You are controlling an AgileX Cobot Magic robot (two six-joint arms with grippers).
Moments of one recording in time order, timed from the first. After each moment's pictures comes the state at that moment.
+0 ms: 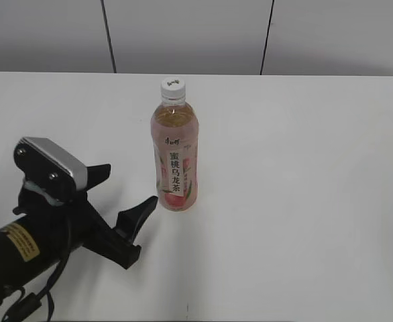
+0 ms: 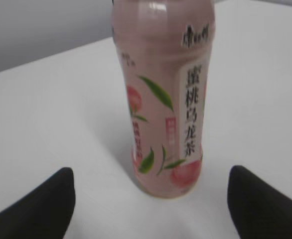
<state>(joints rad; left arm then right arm) -0.71 1.81 -0.27 -0.11 -1.19 0.03 0.12 0.07 -0.51 -0.01 1.10 -0.06</state>
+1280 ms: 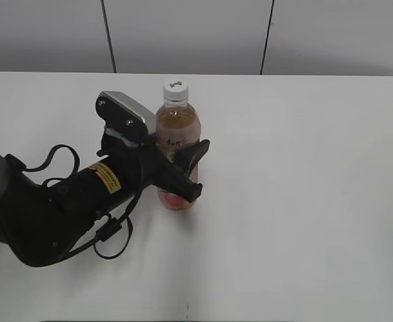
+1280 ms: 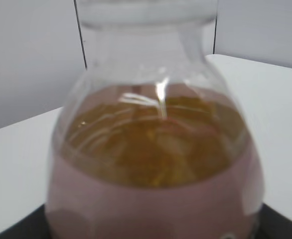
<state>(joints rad) -0.64 2.05 -0.69 0.10 -1.16 -0.04 0.12 0.07 -0.51 -0.01 1.10 -0.06</state>
